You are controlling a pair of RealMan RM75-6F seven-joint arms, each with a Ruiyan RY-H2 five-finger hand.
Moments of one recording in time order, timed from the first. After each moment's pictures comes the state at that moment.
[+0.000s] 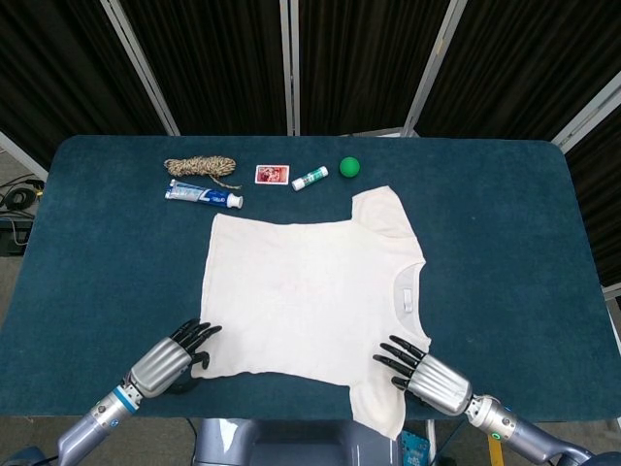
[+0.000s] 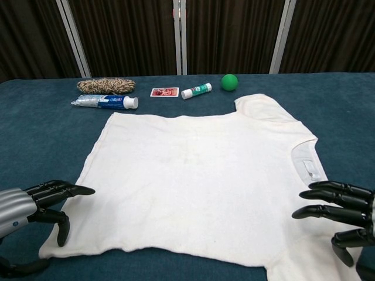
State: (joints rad) left arm -0.35 -1.63 0.22 -1.03 1.88 1.30 -0.20; right arm 0.37 -1.71 -0.33 -0.63 -2.03 1.67 0.28
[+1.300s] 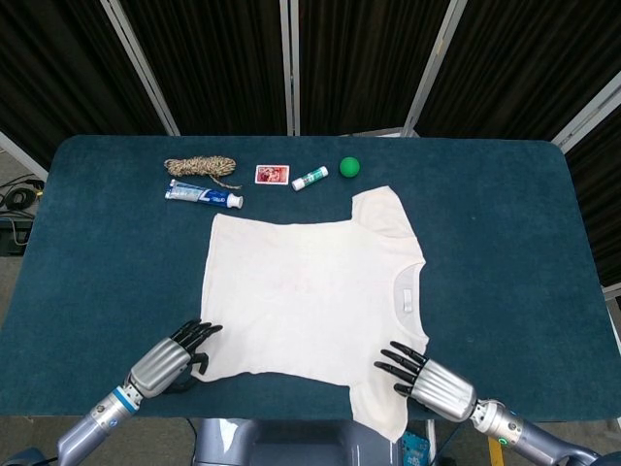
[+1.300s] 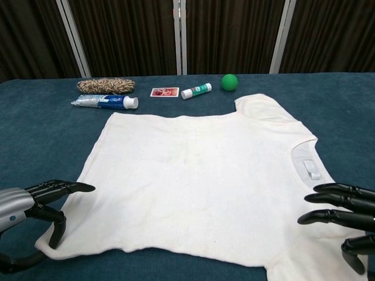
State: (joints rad) left arm -0.36 -1.61 0.25 -1.09 1.84 1.33 -0.29; right arm 0.37 -1.67 -0.35 -0.67 -2.06 1.71 0.27
